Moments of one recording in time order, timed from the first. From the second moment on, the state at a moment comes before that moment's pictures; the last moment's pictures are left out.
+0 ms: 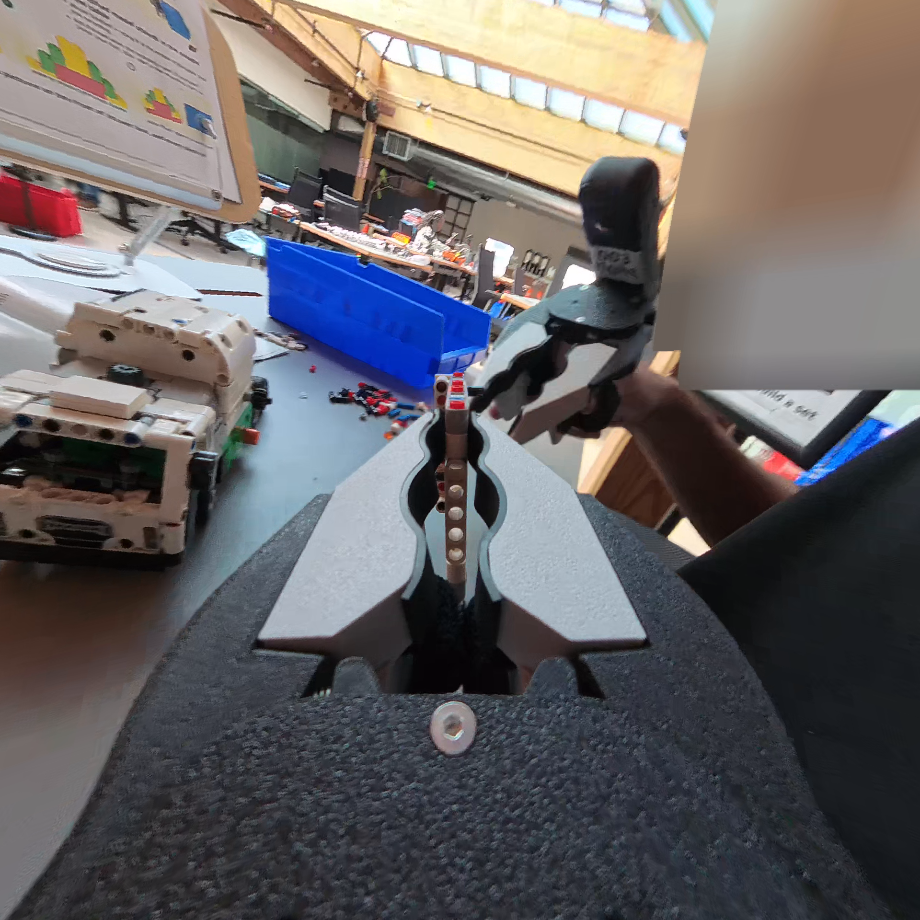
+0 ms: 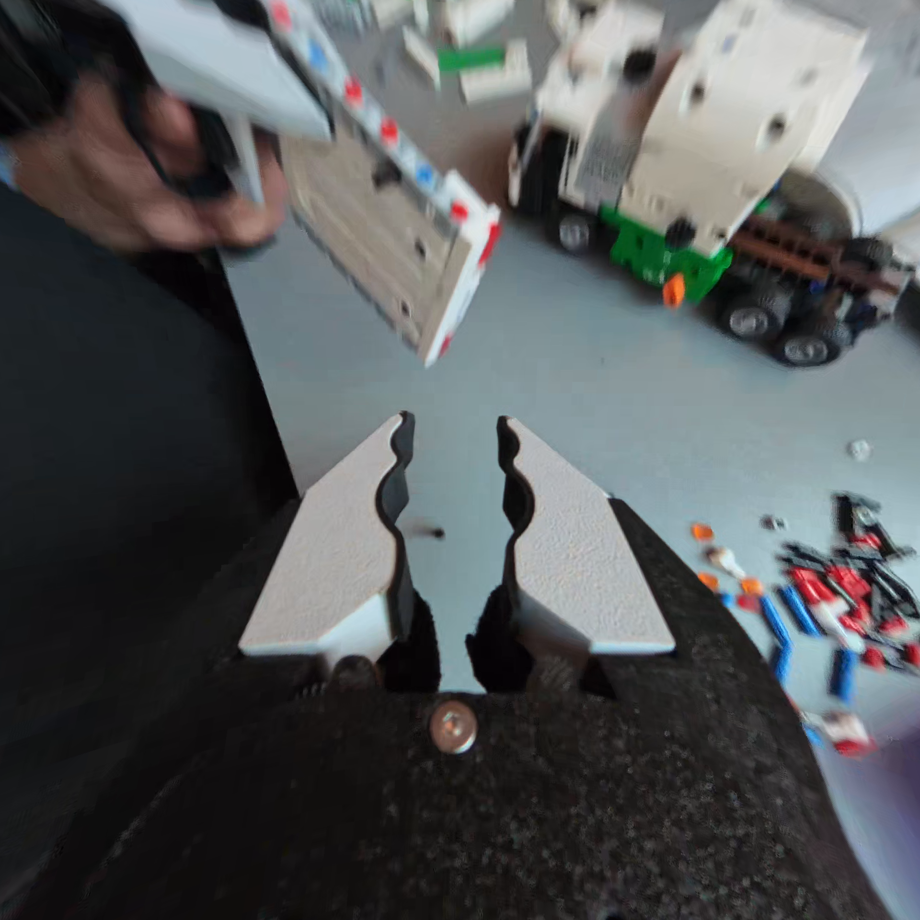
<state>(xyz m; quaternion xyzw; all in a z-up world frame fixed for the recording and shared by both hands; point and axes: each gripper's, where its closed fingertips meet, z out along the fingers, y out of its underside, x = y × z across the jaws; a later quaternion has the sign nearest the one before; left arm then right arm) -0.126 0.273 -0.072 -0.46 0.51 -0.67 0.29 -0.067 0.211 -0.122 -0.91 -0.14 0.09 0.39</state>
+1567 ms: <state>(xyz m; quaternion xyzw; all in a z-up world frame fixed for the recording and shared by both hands) -0.136 0.291 -0.075 -0.45 0.53 -0.64 0.34 -0.067 0.169 -0.177 -0.95 -0.22 0.00 0.24</state>
